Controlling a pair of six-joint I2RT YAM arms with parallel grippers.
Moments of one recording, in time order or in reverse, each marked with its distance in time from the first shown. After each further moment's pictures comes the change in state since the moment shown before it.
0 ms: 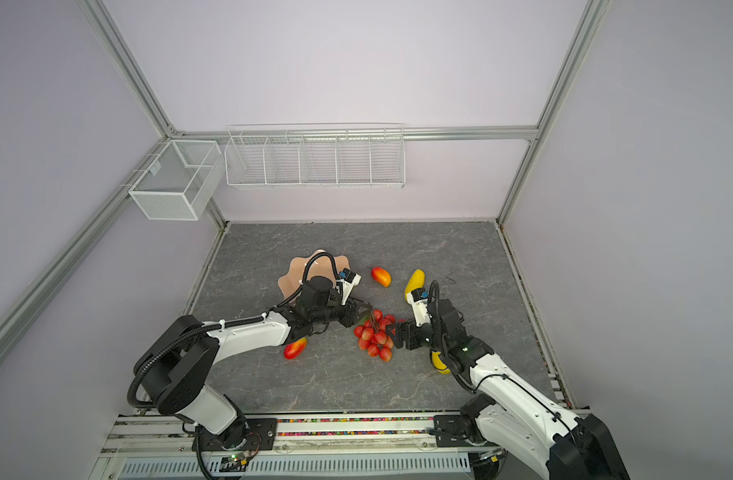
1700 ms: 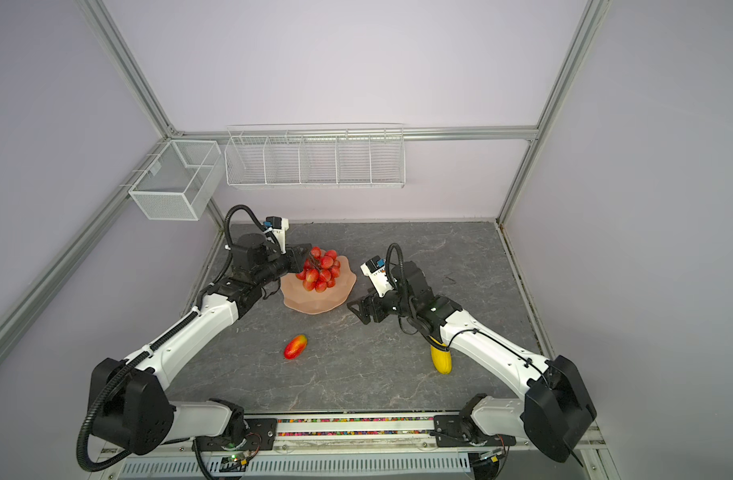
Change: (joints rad) left arm 0.425 -0.262 0.170 -0.234 -0.074 -0.083; right arm 0.169 0.364 0.460 -0.016 -0.085 -0.179
